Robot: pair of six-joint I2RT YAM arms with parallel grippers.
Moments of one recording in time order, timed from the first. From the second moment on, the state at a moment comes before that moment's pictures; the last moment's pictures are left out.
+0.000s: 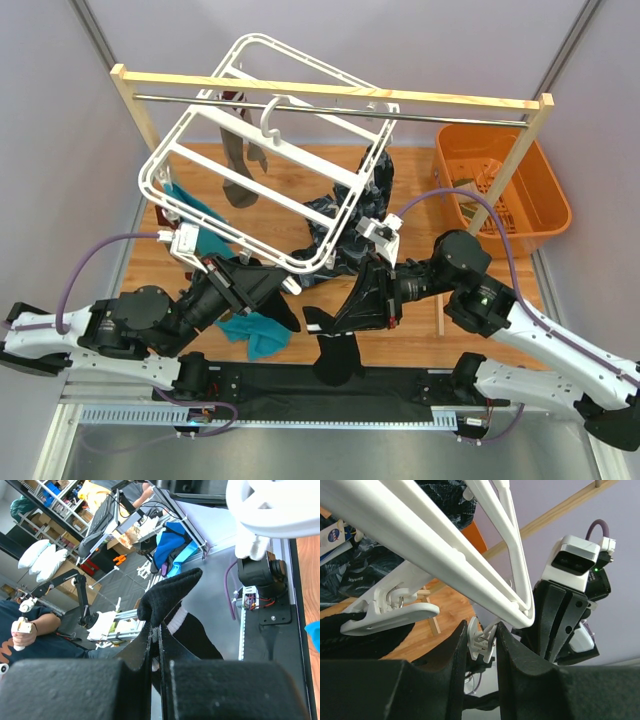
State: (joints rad) left arm -1.64 0.64 1.04 -0.37 -0.90 -0.89; right arm 0.97 0.88 0.94 0.09 -0.89 0.80
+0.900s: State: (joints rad) left arm -1.64 0.57 1.00 -0.32 -0.86 -0.95; right arm 0.93 0.95 0.90 0.32 -0.82 0.96
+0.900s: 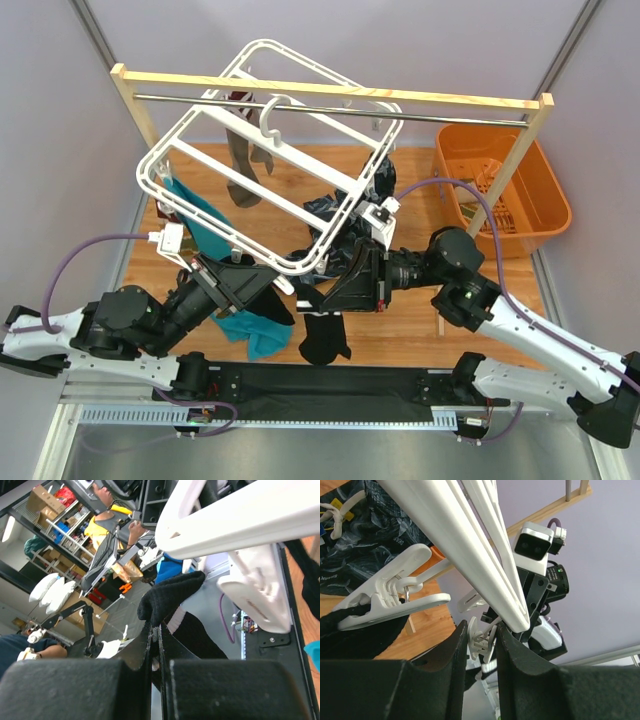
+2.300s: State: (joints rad) left arm -1.65 0.56 0.99 -0.25 -0.83 -0.92; right arm 0.90 0.99 0.81 0.66 -0.86 1.22
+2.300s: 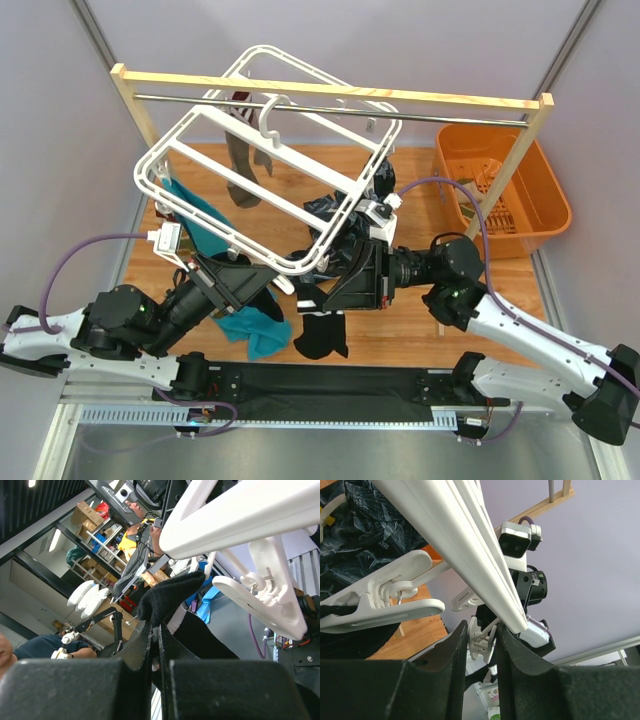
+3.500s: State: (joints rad) left arm -1.65 0.55 0.96 -0.18 -0.82 -0.90; right arm 0.94 1.05 0.83 0.69 -0.85 1.20
